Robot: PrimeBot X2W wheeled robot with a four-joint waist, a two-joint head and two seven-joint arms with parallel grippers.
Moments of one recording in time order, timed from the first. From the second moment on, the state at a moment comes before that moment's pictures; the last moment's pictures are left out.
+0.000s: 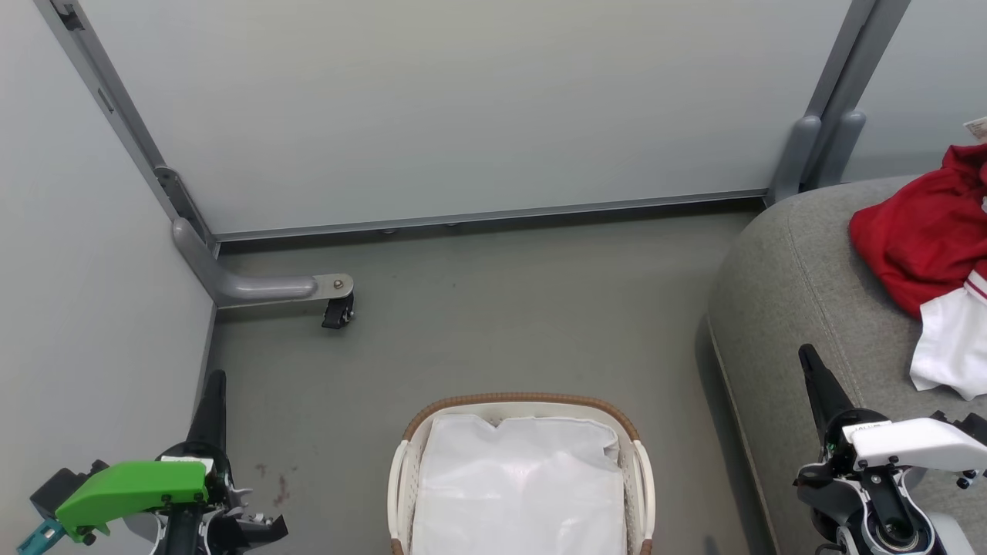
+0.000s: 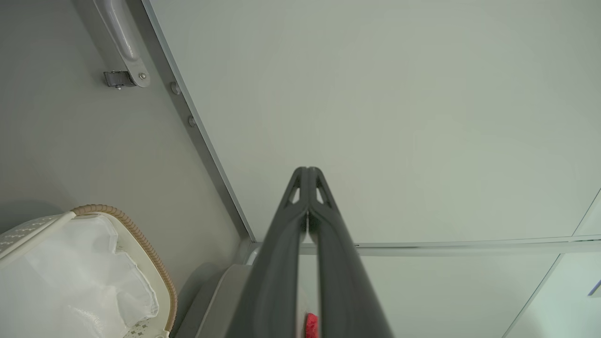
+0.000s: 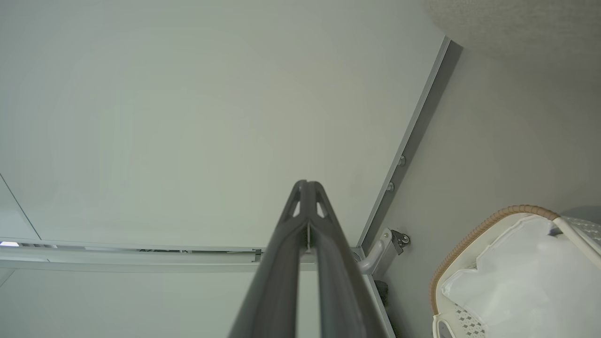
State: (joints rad) left arm -0.09 0.05 0.09 0.26 -1.49 -0.12 0.08; right arm -0.12 -0.05 -0.10 0.26 1.48 0.13 0.08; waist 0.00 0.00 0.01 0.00
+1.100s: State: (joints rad) left arm -0.10 0.05 0.11 0.25 -1.61 -0.13 0.11; right arm -0.11 -0.05 -0.11 0.25 1.61 0.13 0.12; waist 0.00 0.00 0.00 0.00
